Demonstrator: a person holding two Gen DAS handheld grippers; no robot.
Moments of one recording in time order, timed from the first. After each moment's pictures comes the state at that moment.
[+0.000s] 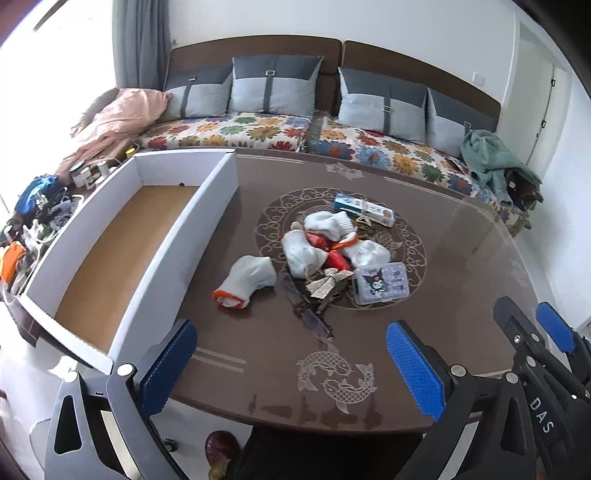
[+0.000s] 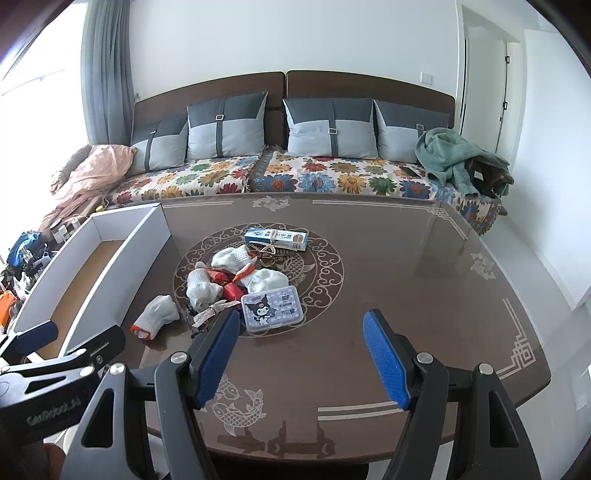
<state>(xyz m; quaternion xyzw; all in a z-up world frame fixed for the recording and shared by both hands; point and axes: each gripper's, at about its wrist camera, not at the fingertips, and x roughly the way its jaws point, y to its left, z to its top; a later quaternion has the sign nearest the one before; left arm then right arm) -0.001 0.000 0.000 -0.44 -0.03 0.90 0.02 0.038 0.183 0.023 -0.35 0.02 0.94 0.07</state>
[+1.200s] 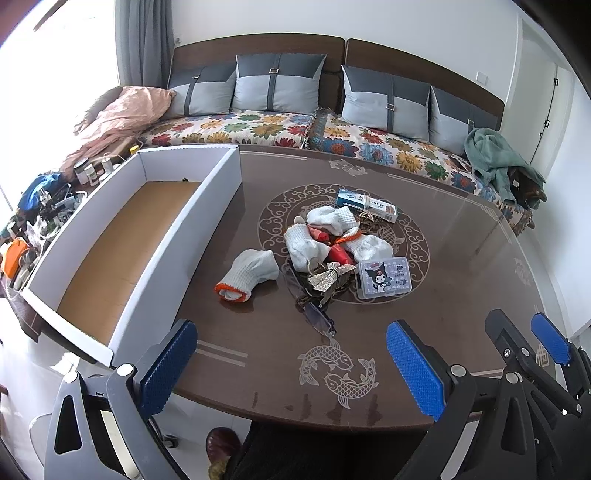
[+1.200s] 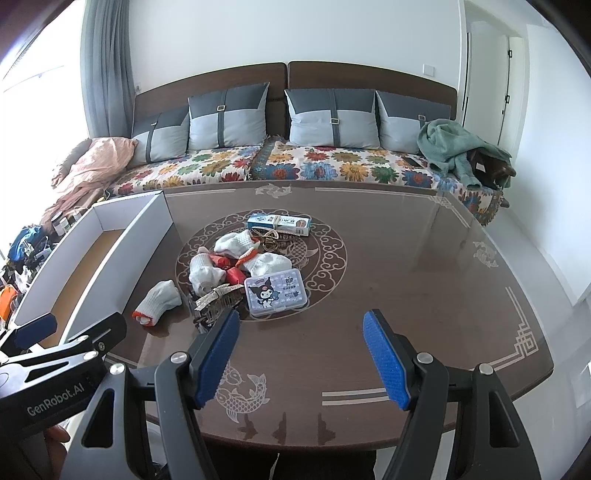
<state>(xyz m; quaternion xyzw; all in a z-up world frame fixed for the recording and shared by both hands) 0.009 0.003 -0.008 -0.43 -0.03 0.90 0.00 0.046 0.180 0.012 -0.36 0.02 0.93 0.07</state>
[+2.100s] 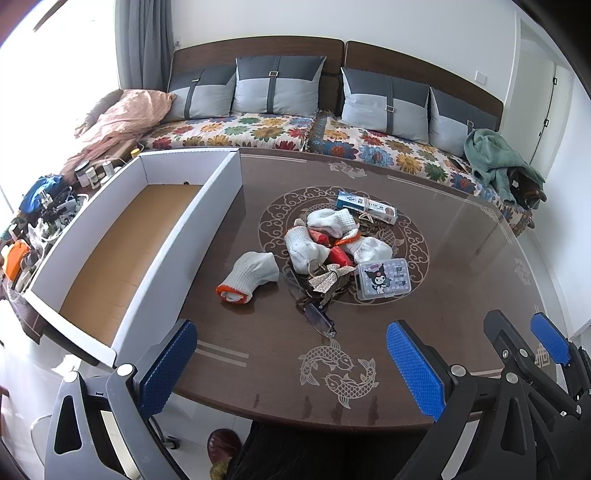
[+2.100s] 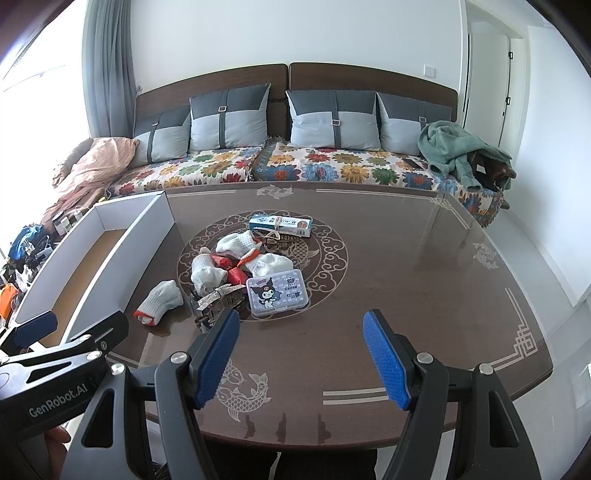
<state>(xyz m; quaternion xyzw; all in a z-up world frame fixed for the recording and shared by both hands) 0.012 0.001 -0.001 -0.42 -0.02 0.91 0.00 0.049 0.175 0.013 -0.36 0.02 0.93 0.07</state>
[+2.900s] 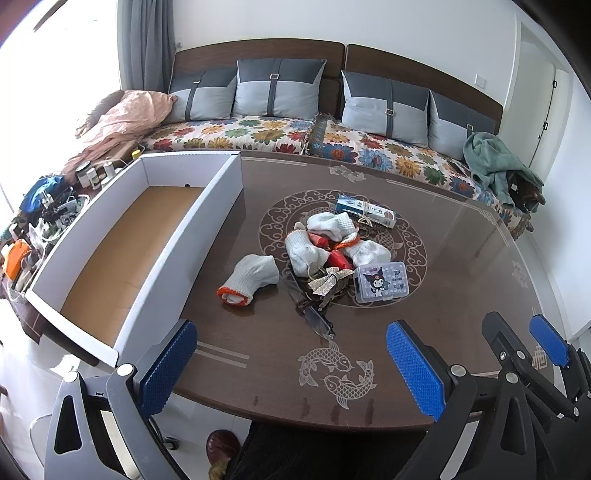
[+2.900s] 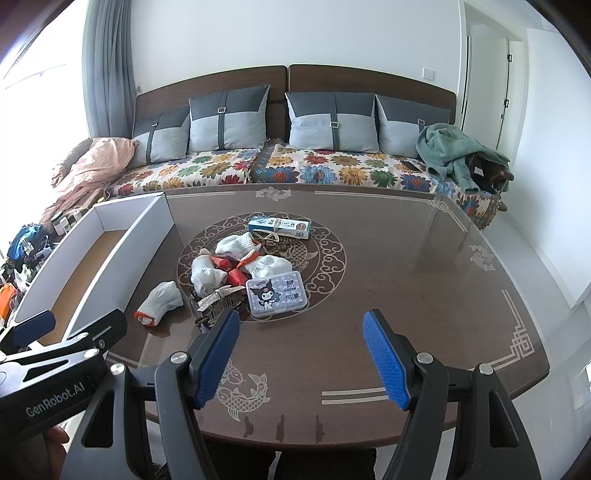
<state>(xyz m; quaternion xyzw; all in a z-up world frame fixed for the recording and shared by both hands) 0.017 0.003 0.006 -0.42 -0.03 0.91 0.00 0.051 0.174 0.019 -0.36 0.02 0.93 0.07</state>
